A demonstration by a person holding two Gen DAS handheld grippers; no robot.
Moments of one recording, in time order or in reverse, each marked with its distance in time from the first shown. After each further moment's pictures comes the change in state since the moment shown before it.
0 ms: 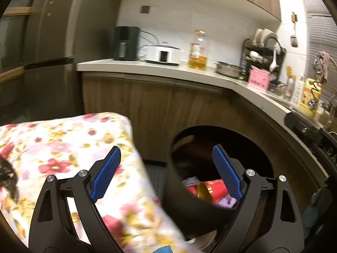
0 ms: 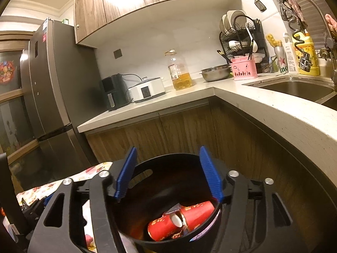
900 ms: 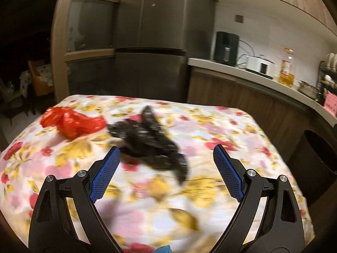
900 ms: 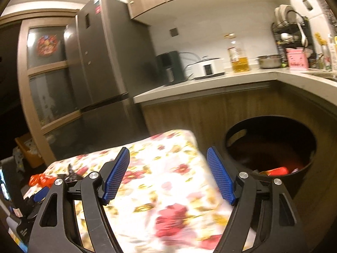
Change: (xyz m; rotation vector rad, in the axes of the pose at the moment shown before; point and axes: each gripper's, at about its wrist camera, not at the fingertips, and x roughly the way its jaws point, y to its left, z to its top) left arm -0.119 0.235 -0.053 -0.193 -0.021 0.501; right arm -0.024 0.168 -0.080 -0.110 0.124 0.289
